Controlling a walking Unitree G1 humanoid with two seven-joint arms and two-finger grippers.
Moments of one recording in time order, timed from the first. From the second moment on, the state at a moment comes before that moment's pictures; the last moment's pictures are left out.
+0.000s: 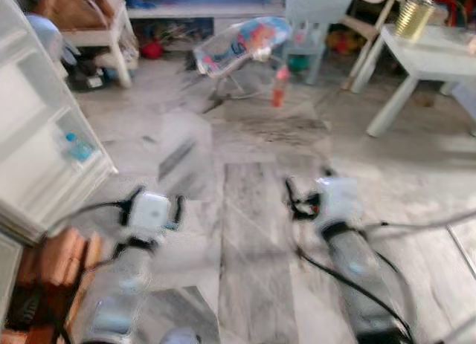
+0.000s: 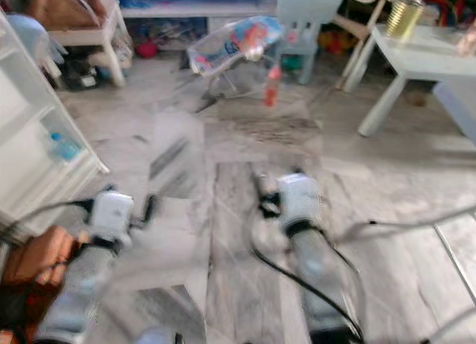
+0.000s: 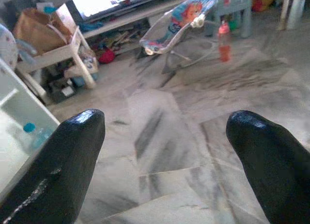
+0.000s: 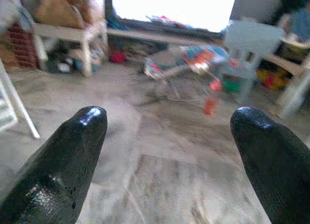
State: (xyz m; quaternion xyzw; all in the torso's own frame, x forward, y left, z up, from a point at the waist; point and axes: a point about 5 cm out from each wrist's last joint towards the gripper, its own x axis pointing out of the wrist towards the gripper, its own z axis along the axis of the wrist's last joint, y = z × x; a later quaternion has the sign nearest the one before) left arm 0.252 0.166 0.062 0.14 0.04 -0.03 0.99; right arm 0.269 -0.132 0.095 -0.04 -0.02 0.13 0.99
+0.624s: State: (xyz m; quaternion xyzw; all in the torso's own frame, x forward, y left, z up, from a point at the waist) left arm 0.262 0.154 0.069 0.14 0.02 -0.03 0.99; right arm 0.269 -0.127 0.089 -0.06 -0.01 0.15 0.99
